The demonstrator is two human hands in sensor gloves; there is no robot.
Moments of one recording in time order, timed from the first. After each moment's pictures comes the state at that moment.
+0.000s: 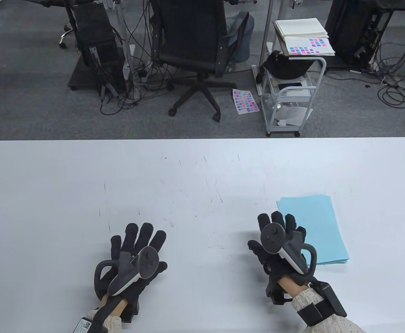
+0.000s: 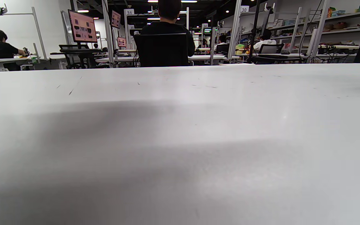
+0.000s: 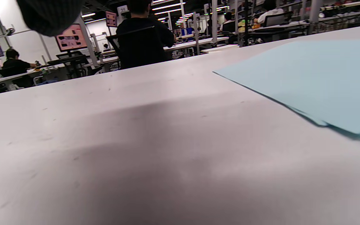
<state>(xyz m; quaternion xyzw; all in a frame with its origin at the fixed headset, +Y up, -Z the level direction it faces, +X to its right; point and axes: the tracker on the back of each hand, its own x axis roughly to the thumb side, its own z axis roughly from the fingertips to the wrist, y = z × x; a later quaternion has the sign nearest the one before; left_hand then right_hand) -0.200 -0.732 -0.289 -0.04 -0.03 -0.01 1.00 0.150 -0.729 -0.321 -0.01 0.04 0.99 0.11</state>
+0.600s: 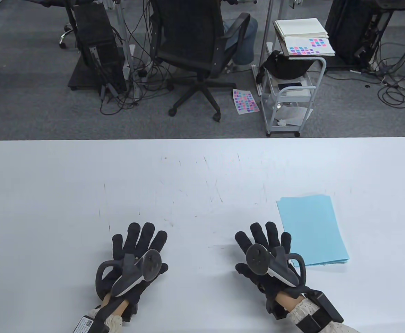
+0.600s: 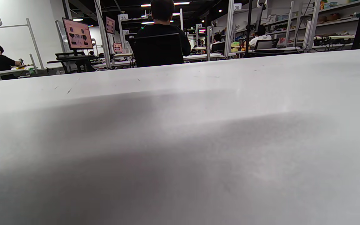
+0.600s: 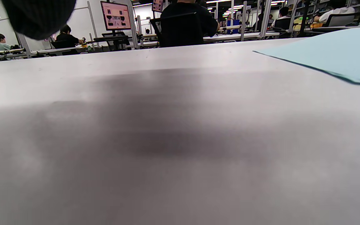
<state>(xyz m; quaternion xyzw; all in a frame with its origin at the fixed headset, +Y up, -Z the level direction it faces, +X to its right) -0.197 -0.745 -0.291 -0.04 -0.04 -0.04 1.00 0.133 -0.755 -0.301 0.08 0.06 0.99 0.06</state>
